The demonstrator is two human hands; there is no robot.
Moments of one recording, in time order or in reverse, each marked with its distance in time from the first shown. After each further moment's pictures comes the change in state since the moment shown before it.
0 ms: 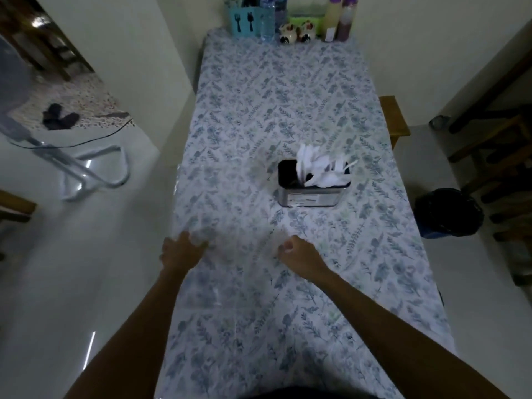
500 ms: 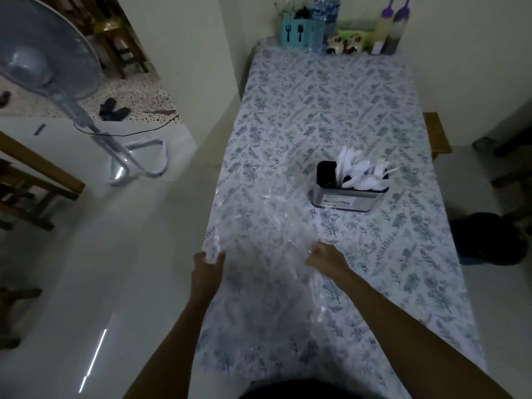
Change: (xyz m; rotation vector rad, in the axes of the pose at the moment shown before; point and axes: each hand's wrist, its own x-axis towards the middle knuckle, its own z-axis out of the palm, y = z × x) left_hand -0.087 -0.053 0.022 -0.639 0.035 -0.148; right_hand 0.006 0.014 0.021 0.031 -0.027 0.085
